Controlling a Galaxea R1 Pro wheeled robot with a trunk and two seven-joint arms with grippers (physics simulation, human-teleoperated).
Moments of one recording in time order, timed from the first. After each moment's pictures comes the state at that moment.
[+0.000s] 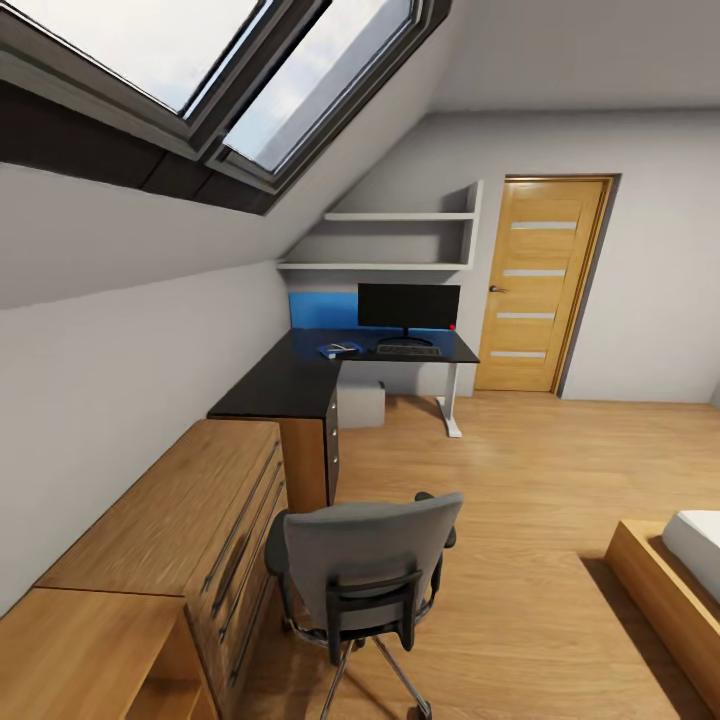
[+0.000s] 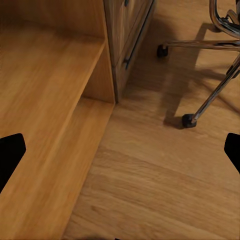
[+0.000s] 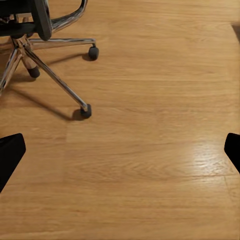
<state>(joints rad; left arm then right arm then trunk) -0.12 0.00 -0.23 -0.02 0.42 -0.73 0.11 -0.12 0.04 0.56 0.02 -0.52 -0.83 -0.19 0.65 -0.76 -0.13</state>
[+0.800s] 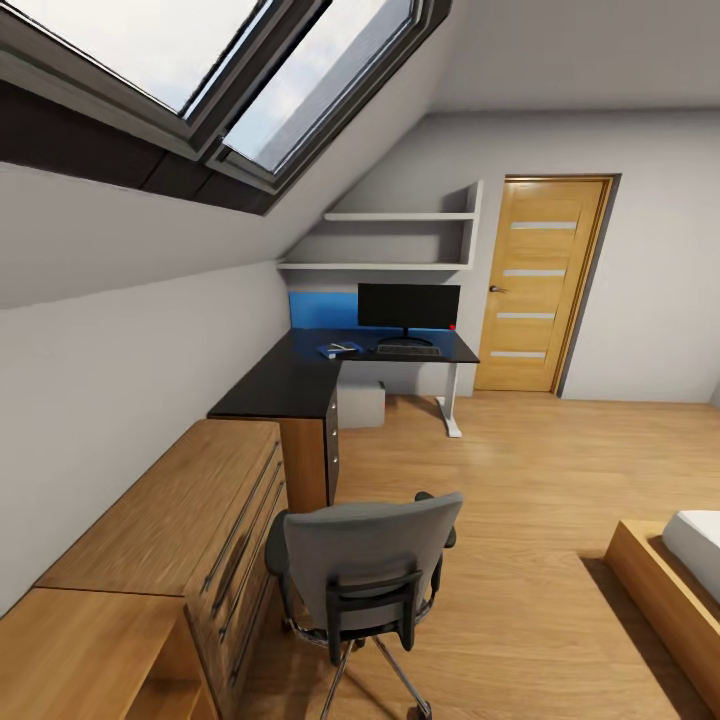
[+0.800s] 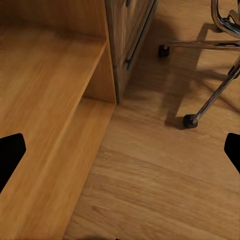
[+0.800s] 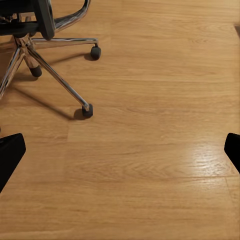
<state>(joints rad) -0.12 0.00 -0.23 -0.03 0.42 -0.72 0.12 -0.12 0.04 0.56 0.02 -0.51 -0.82 -0.18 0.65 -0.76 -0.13</state>
